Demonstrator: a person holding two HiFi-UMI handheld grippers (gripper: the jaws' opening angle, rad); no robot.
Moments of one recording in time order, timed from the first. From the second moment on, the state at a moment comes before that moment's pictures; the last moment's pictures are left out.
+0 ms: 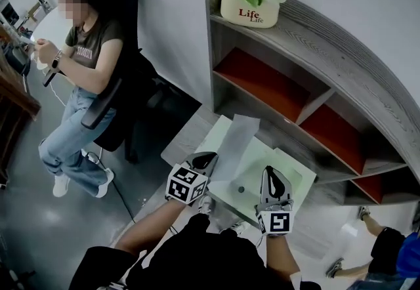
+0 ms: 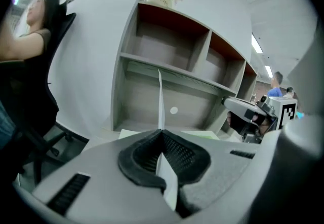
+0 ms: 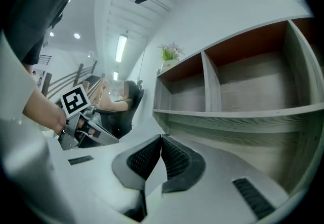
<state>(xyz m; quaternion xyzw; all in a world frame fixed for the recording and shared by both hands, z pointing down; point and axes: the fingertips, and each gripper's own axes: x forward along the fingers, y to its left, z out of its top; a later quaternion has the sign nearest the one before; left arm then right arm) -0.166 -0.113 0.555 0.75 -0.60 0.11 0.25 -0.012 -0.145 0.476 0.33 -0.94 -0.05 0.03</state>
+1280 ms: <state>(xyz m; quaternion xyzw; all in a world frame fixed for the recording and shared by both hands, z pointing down) -0.197 -0.104 0.375 0.74 -0.67 -0.06 0.09 -0.001 -0.140 0.383 0.32 -0.94 -0.11 -0.05</state>
